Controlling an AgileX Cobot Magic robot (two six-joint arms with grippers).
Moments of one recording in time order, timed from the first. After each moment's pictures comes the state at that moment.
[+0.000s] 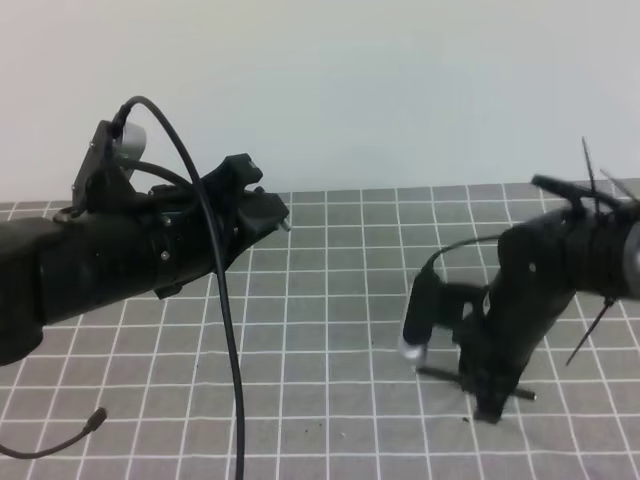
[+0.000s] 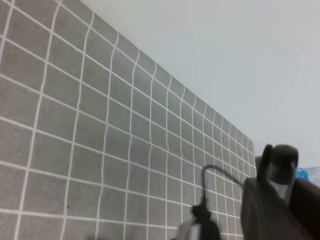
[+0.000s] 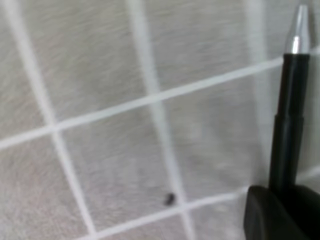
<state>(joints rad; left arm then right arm) -0.36 1.36 -0.87 -1.75 0.34 0.66 0.48 1.85 -1.25 -0.02 0.65 -0.89</state>
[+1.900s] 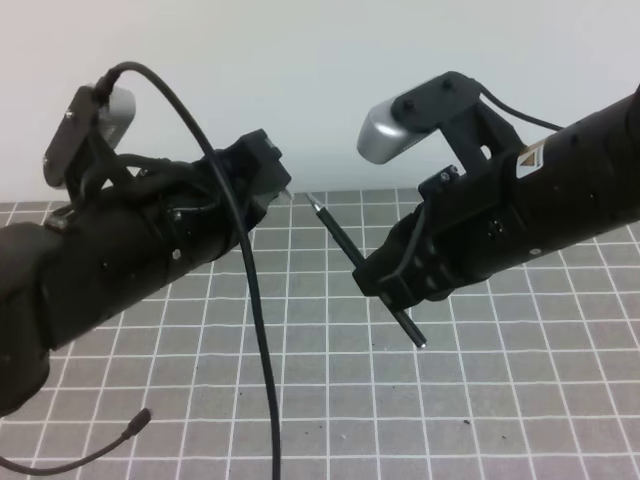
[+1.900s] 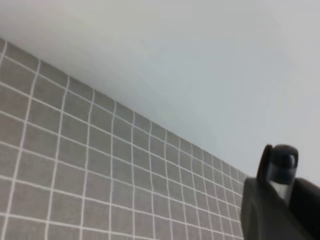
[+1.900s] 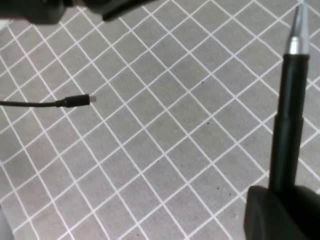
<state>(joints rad) -0.58 1.21 -0.87 -1.83 0.02 0.70 0.60 1.46 -1.36 0.40 0.73 -0.50</state>
